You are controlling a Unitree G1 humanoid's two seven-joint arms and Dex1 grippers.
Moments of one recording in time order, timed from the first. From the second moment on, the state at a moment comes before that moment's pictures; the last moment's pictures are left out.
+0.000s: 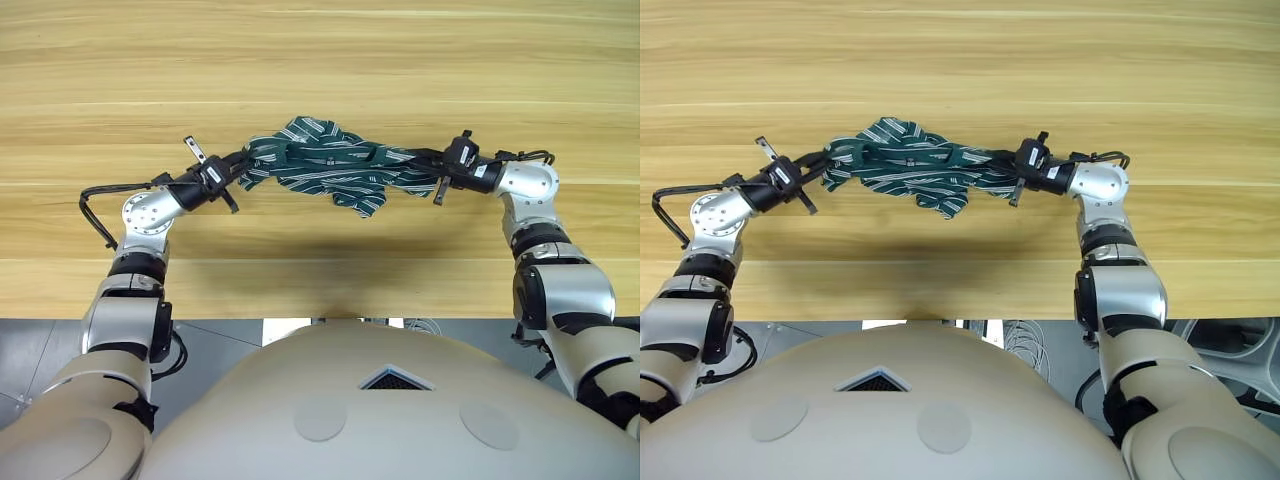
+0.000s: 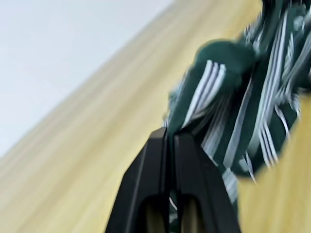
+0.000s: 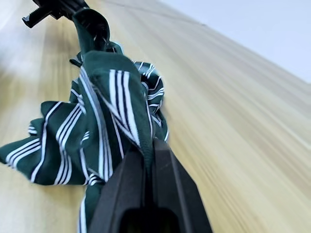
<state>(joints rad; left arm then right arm) -0.26 0.46 -0.06 0.96 -0.08 -0.95 -0.85 -0.46 -0.36 0.02 1.16 0.04 -0.81 1.17</state>
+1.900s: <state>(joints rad) -0.77 0.49 0.05 0.84 -0.12 -0.14 -1.08 -1.01 -0.43 -0.13 1.35 -0.09 -0.34 0.78</state>
